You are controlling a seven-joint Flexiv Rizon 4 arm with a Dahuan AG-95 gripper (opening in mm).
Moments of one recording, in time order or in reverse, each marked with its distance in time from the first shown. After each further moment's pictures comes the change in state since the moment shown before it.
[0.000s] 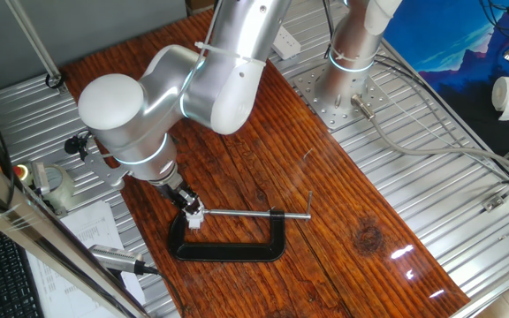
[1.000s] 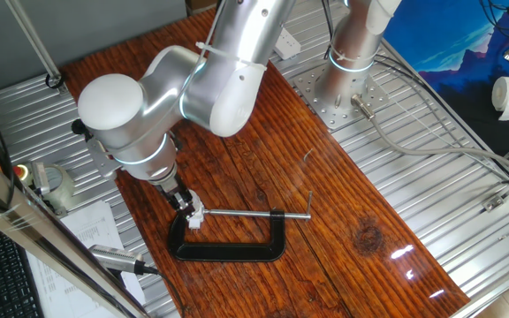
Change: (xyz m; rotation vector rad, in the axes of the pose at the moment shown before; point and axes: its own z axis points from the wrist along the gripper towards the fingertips) arm 0.000 -0.002 0.000 0.008 -0.001 0.324
